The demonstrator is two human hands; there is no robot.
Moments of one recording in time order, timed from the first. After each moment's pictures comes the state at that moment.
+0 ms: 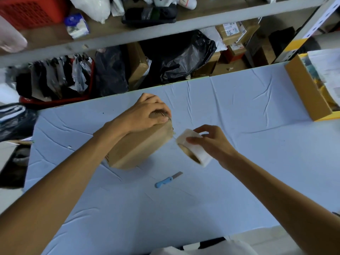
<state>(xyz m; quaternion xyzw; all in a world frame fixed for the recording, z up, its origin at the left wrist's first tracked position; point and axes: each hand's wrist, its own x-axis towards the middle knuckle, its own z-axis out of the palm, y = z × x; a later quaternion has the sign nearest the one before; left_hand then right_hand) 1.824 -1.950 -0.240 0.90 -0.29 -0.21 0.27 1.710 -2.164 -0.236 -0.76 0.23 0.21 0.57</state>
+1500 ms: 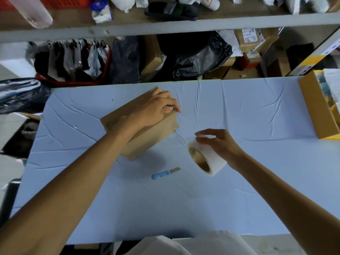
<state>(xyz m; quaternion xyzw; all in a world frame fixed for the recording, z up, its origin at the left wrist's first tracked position) 1.804 -1.965 -0.240 0.92 -0.26 -0.12 0.25 1.706 -2.187 -0.245 -0.80 0.16 0.25 0.53</state>
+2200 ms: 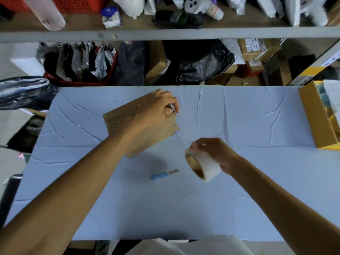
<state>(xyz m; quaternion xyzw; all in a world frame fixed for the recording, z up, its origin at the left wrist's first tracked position) 1.799 -1.968 -0.234 0.93 -0.23 -0.08 0.27 1.702 -2.179 -0.239 -0.74 0.17 0.32 0.57</state>
